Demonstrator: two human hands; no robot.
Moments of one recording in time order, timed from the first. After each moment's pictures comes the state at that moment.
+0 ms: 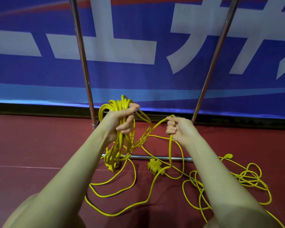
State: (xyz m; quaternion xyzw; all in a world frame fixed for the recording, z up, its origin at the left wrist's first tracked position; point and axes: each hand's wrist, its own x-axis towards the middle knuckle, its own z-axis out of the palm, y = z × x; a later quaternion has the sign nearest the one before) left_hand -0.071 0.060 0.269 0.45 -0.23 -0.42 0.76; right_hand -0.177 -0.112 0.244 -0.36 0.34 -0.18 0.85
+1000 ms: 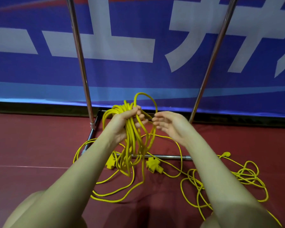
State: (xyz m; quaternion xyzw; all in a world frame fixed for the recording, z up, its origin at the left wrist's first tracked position) left_hand -0.080 0.033 0.255 0.40 -0.13 -0.43 0.80; right_hand -0.180 -0.102 0.253 -0.56 0.24 -0.14 0.78
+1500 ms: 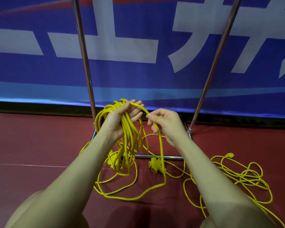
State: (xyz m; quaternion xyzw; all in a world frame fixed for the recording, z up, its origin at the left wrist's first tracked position) left_hand -0.065 0.047 0.259 0.34 -0.09 -0.40 0.85; right_hand -0.172 -0.069 0.255 -0.66 0.14 -0.21 0.70
